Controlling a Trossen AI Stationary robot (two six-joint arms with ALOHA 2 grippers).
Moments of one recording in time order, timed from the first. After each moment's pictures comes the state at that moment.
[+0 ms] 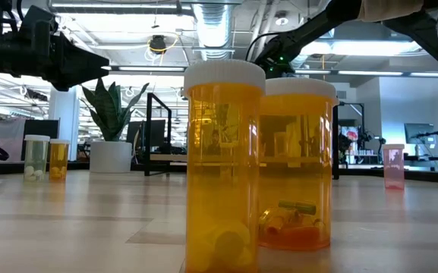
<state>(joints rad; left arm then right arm) 0.01 0.01 0.01 0.08 -0.43 0.03 -0.69 2.12 1.82 -0.97 -0.10 -0.95</state>
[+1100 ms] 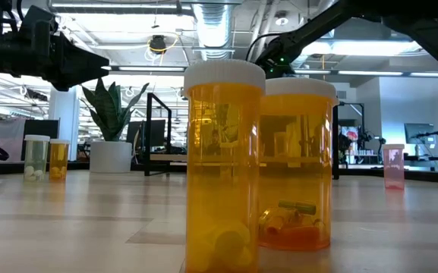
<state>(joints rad) 0.01 0.01 0.01 0.08 -0.43 0.03 -0.69 2.11 1.81 -0.95 -0.10 -0.94</state>
